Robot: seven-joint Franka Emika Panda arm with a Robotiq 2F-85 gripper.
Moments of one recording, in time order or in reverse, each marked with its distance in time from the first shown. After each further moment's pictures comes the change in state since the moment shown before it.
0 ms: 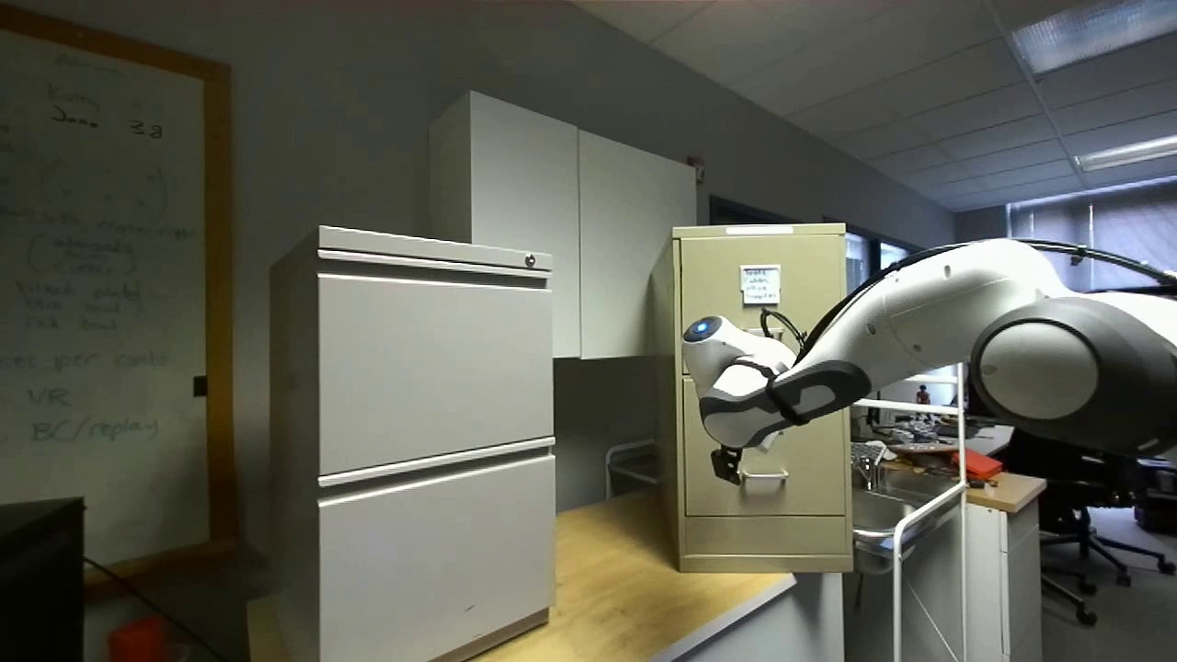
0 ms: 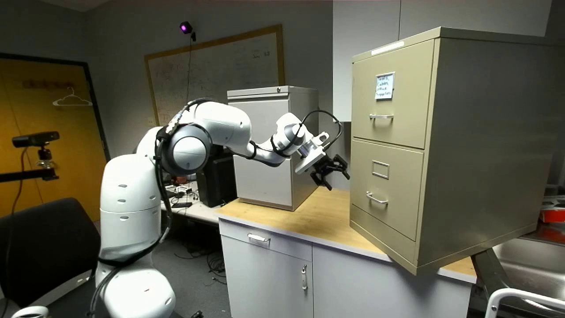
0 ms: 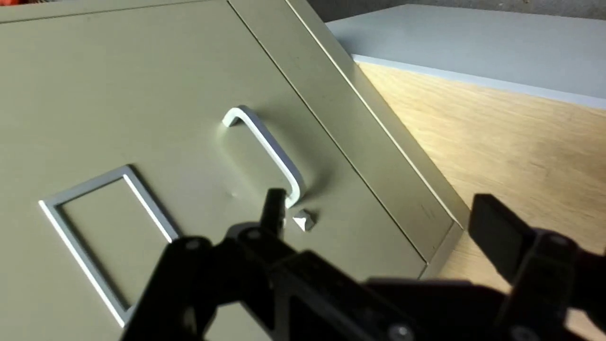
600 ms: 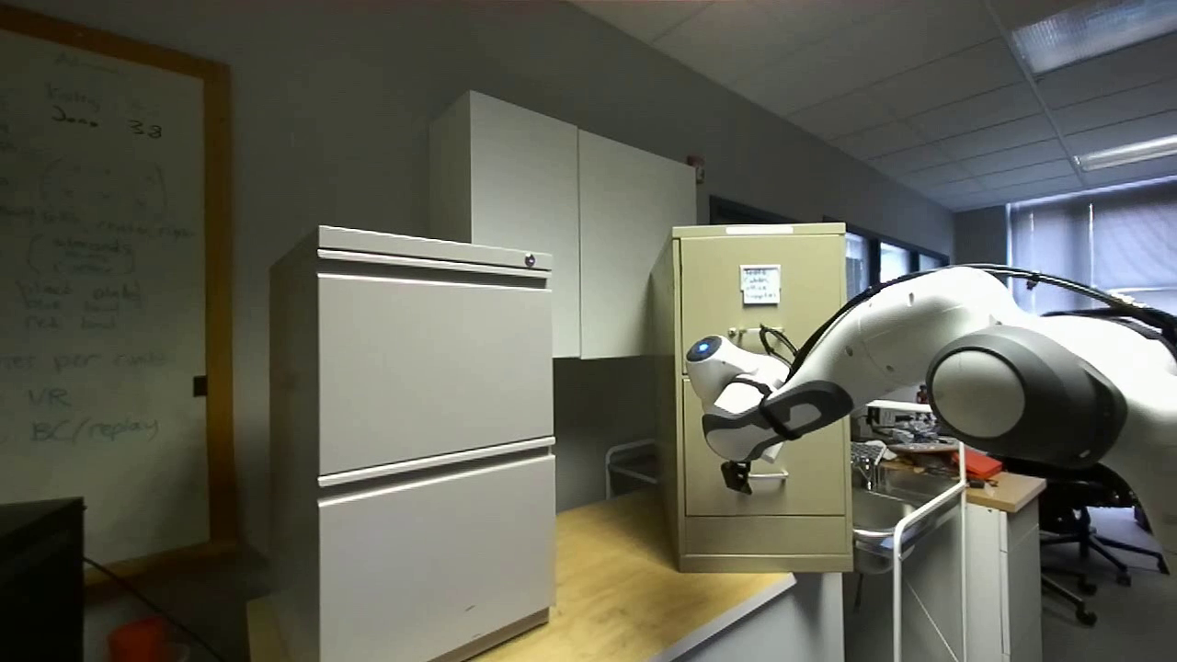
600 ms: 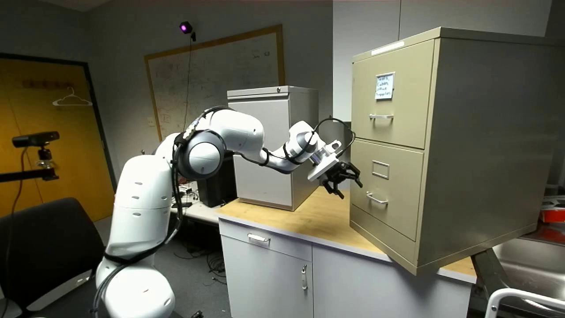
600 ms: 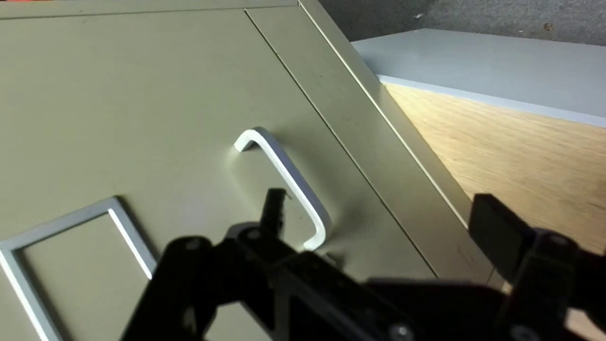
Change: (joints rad) arm -0.015 0.118 -0.048 0.089 -0.005 0.003 -0.045
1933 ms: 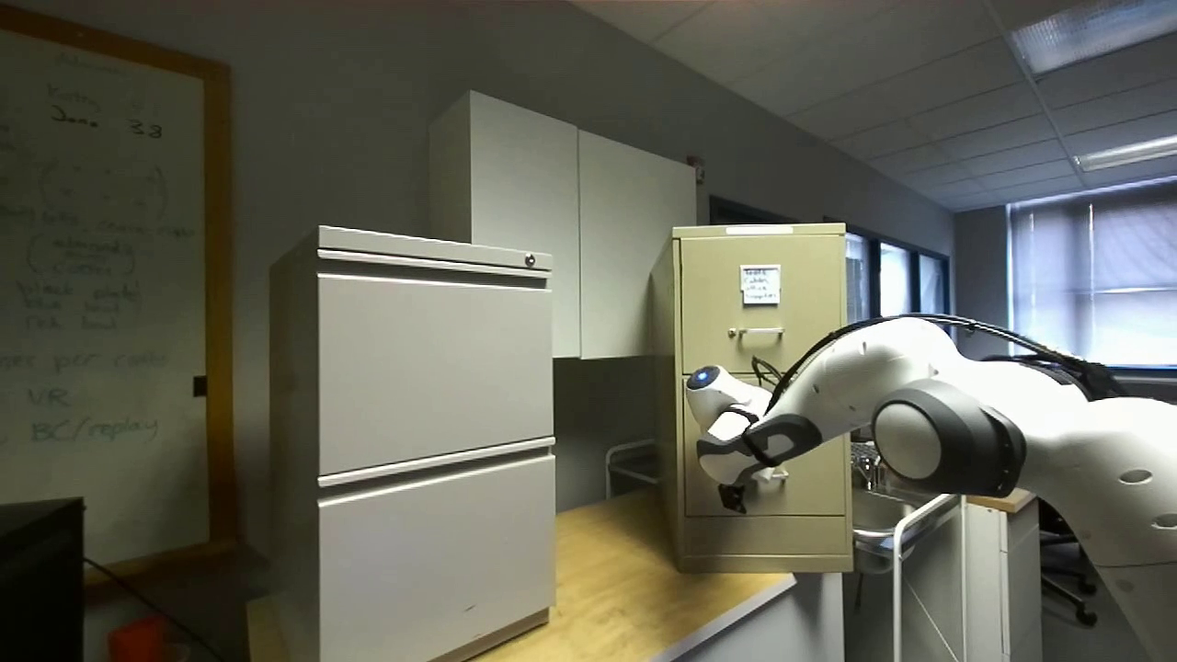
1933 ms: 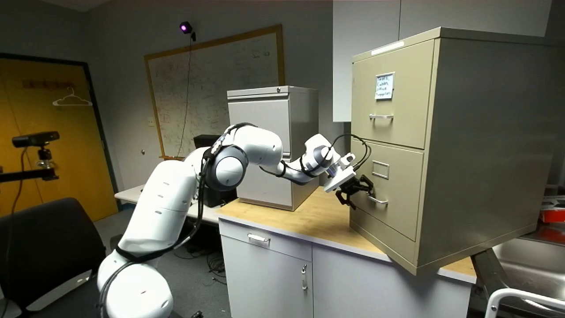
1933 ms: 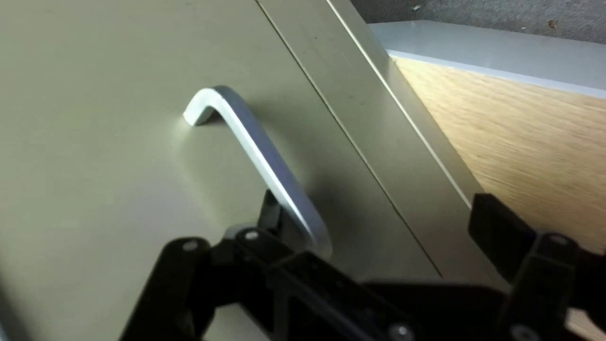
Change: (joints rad) arm -0.043 0.226 -0.024 0.191 0.082 0.064 -0.108
